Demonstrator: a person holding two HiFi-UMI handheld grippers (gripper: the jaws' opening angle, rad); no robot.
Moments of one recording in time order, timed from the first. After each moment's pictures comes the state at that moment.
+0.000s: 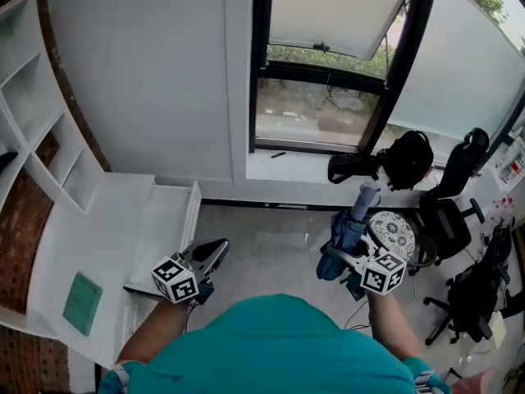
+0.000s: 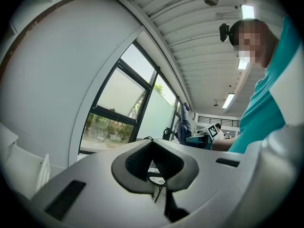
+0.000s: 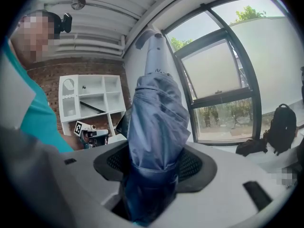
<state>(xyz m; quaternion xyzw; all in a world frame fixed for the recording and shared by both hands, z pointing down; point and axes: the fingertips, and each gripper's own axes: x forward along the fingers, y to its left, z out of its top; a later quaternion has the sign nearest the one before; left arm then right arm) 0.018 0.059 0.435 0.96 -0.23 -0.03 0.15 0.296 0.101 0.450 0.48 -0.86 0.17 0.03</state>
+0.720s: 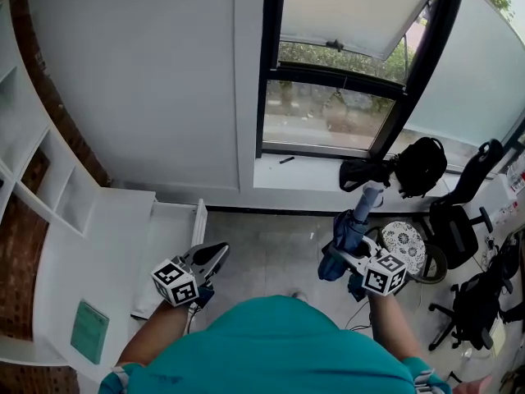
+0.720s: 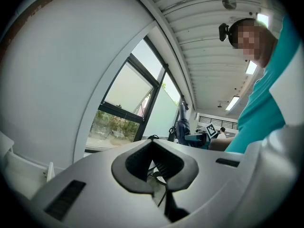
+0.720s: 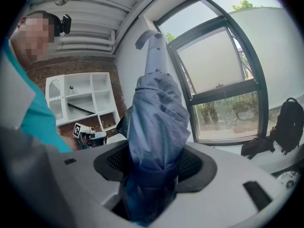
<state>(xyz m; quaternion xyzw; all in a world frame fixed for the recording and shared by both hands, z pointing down) -0.007 -0.074 0.452 0.96 -0.22 -0.02 0.18 0.276 -0.036 0.462 0.48 -0.85 0.19 0.03</state>
